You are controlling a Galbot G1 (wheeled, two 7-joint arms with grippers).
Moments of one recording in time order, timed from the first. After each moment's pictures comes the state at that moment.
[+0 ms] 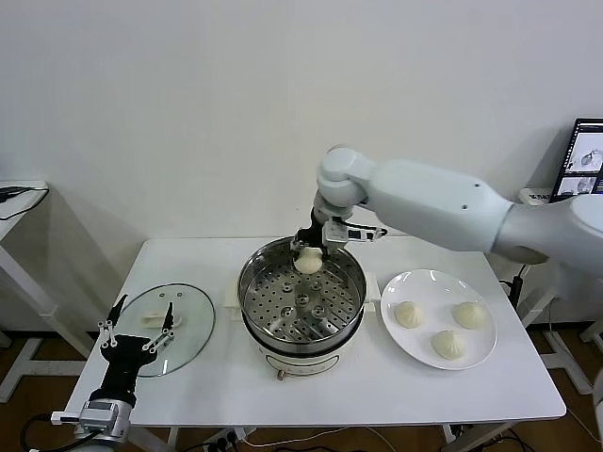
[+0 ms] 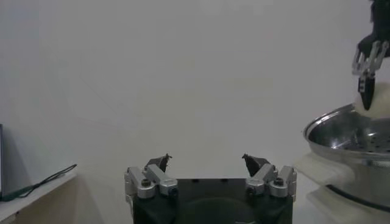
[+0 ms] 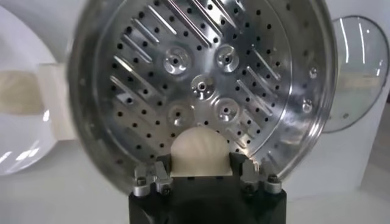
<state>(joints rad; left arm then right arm) 1.60 -1.49 -0.79 -2.13 0.13 -0.04 0.15 0.46 1.25 -1.15 1.16 -0.38 0.69 -1.02</state>
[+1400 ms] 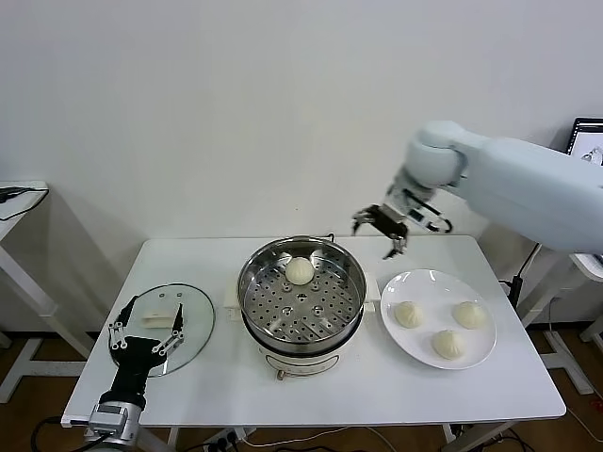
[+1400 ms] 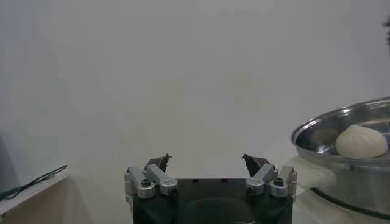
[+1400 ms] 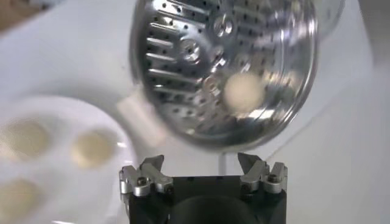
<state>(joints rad) 1.61 -1.51 -0.75 -2.14 0.15 -0.06 0.15 0.58 0.72 -1.19 1.43 0.10 0.01 -1.20</state>
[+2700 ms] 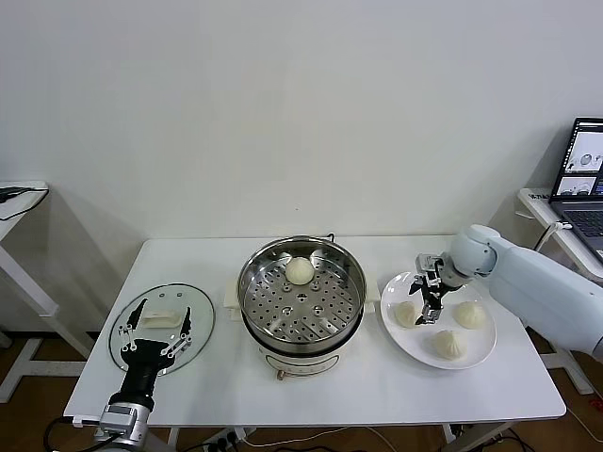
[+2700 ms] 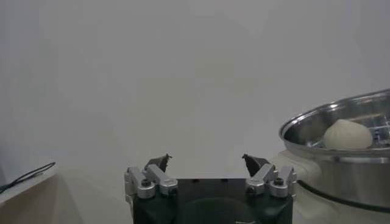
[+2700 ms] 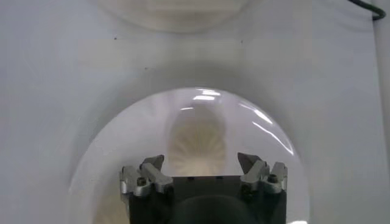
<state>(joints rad) 1.61 -1.51 -0.72 -2.11 0.17 -0.07 0.14 -0.03 0.76 -0.76 1.16 -0.03 -0.30 -1.08</state>
